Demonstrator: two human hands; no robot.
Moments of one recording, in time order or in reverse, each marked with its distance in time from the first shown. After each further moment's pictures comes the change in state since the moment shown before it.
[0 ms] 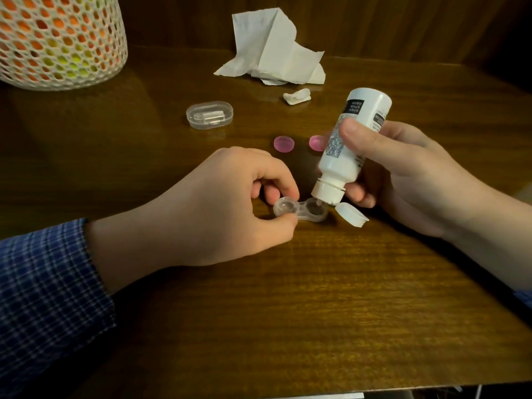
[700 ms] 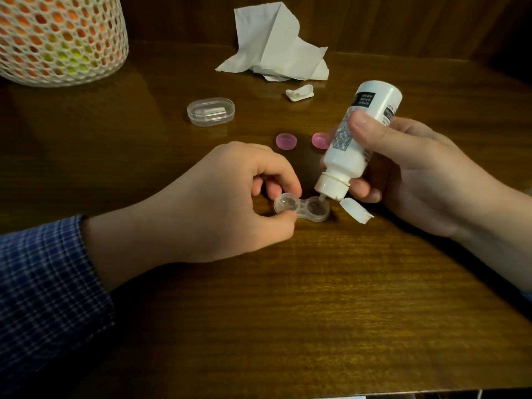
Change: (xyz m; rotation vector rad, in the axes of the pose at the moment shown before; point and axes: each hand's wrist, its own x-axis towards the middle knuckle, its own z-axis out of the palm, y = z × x) left_hand 0.002 -0.002 0.000 -0.013 0.003 0.019; right_hand 0.000 0.000 -0.005 0.074 -0.020 -0.001
